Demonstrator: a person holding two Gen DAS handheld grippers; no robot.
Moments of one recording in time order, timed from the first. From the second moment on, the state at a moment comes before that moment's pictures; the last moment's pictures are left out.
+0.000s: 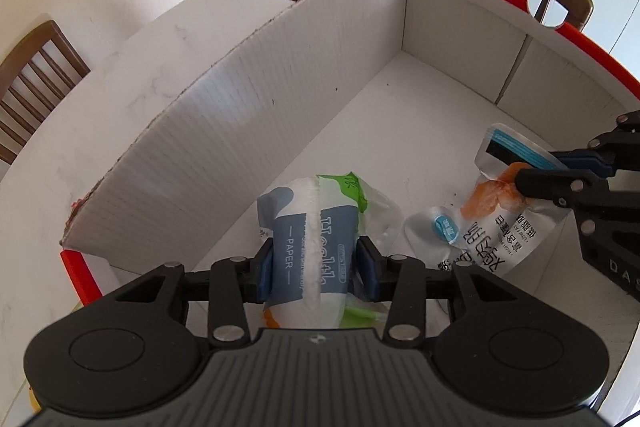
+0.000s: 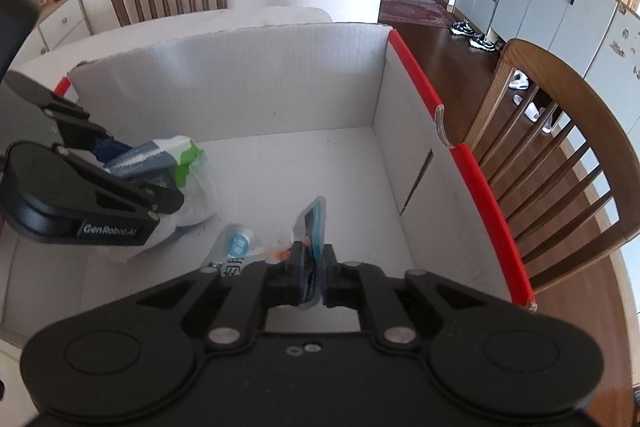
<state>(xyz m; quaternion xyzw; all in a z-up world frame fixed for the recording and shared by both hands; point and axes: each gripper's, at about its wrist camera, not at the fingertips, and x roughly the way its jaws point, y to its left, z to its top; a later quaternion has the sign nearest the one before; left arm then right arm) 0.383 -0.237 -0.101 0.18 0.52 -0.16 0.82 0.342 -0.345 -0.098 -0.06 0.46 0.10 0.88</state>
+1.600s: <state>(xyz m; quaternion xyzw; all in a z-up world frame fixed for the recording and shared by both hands) 0.329 -0.219 -0.046 0.13 0.44 -0.17 0.87 0.270 -0.338 -0.047 -0.05 0.38 0.15 0.91</state>
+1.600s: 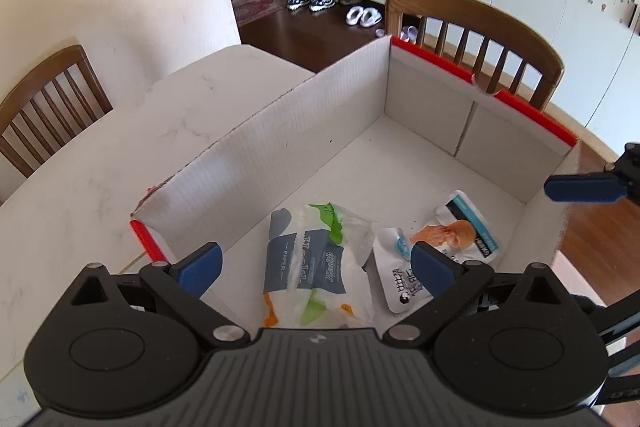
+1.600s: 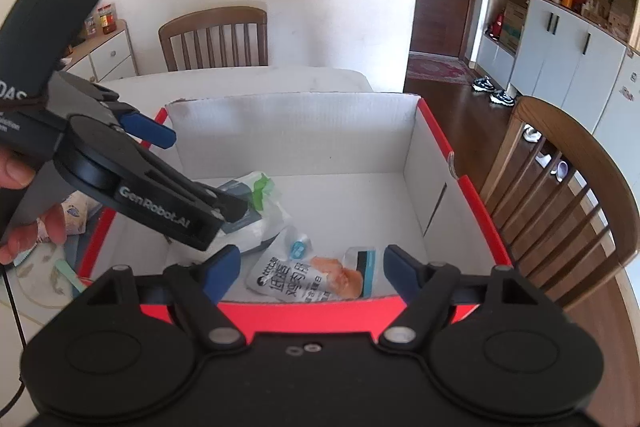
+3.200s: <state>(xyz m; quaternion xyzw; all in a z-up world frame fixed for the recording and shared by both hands) 0.199 -0.054 0.022 0.09 0.33 -0.17 0.92 0.192 -0.203 -0.025 -0.01 0.37 0.10 0.92</state>
